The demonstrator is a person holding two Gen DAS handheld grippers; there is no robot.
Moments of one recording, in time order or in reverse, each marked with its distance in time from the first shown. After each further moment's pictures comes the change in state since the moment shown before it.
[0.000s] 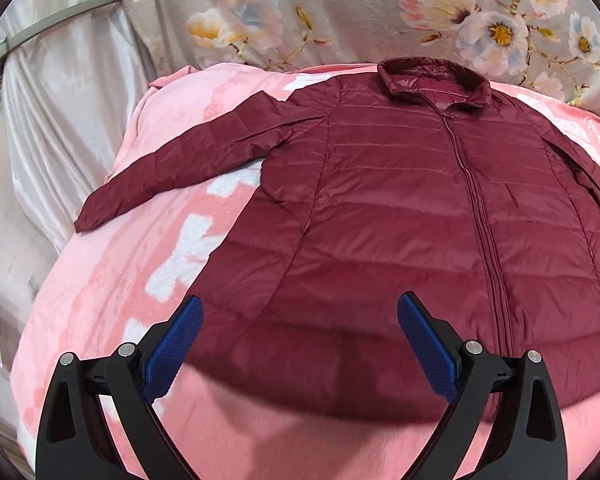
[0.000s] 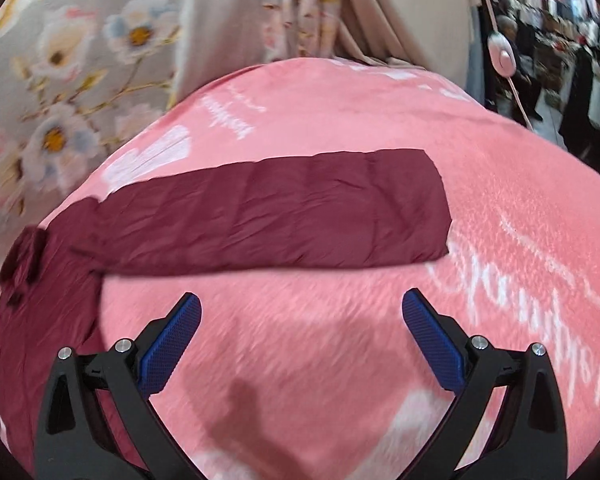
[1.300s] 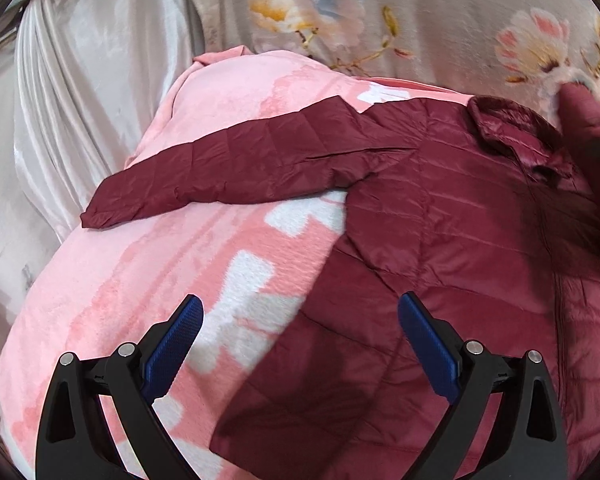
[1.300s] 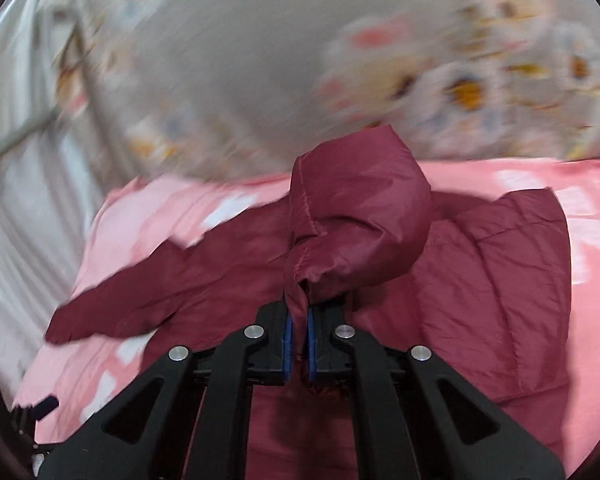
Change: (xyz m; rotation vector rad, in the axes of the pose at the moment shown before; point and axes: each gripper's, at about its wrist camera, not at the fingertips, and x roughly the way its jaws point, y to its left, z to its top) left arm 0.065 0.088 0.047 -0.190 0.023 0.035; right arm -0.084 0.443 -0.143 -0.698 0.109 0.787
